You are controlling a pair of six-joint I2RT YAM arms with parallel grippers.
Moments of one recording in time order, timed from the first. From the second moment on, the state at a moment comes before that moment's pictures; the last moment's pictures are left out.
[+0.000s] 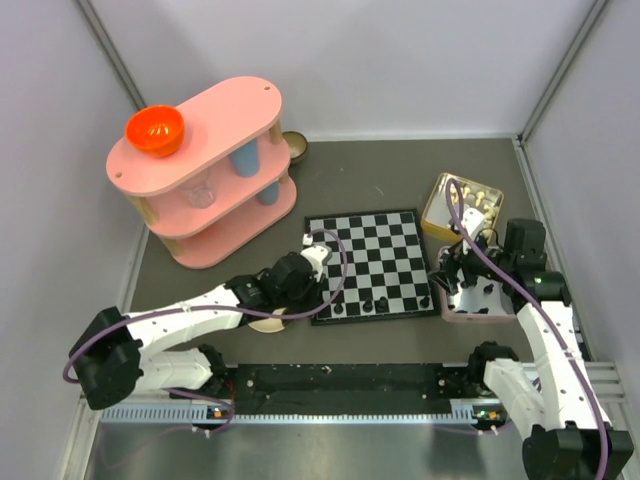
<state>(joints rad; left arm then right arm) -0.91 1.17 0.65 -0.28 -0.01 -0.40 -0.02 0.78 0.75 -0.69 -0.72 -0.52</state>
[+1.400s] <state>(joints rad) -0.95 1.22 0.58 -0.12 0.00 -0.43 -0.03 0.76 0.73 -0.69 -0.70 -0.51</state>
